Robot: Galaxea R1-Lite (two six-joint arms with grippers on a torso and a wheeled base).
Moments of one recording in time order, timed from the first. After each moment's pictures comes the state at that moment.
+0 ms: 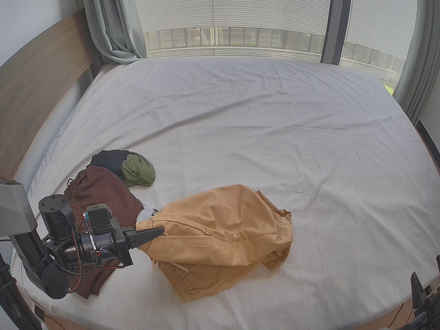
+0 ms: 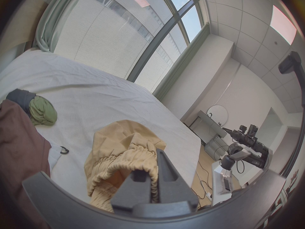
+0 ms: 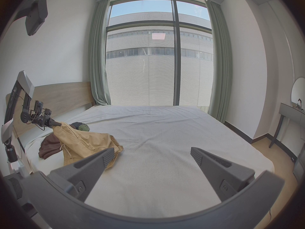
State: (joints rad) left arm -0.20 1.96 -0.20 -1.55 -0.80 -0.21; right arm 0.00 0.02 -0.02 0.00 0.00 -0.02
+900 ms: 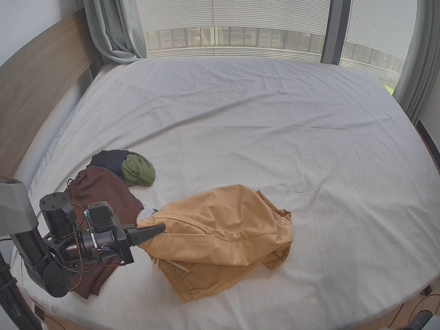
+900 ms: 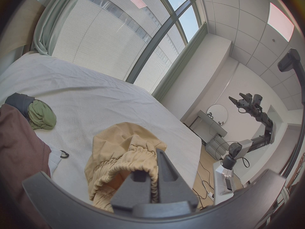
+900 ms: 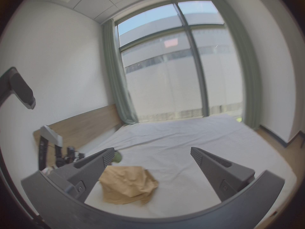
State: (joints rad) left arm -0.20 1.97 -0.22 -1.55 -0.80 -0.21; right arm 0.21 0.62 -0.62 -0.06 0.18 0.14
